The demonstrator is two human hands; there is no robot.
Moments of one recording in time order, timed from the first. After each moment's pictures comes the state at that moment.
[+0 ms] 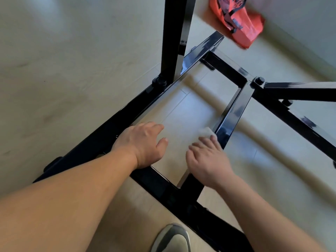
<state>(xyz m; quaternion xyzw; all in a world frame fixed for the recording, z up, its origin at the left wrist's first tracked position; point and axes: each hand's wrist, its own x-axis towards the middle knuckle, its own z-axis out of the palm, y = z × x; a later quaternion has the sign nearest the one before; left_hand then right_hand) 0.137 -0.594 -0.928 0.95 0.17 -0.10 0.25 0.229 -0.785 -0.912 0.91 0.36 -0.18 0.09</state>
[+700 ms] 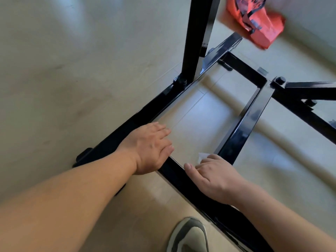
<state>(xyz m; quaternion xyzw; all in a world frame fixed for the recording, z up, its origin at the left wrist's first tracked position) 0.085 -0.576 -0.933 0.99 0.01 -0.09 0.10 0.185 -0.789 -0.905 0.81 0.53 -0.24 0.10</state>
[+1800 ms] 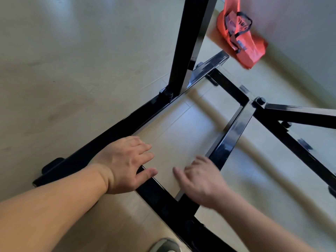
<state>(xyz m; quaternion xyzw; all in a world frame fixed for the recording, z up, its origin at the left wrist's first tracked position) 0.080 -0.572 -0.949 1.00 -0.01 0.00 0.04 0.227 -0.785 -0.918 0.83 0.52 -0.14 0.14</state>
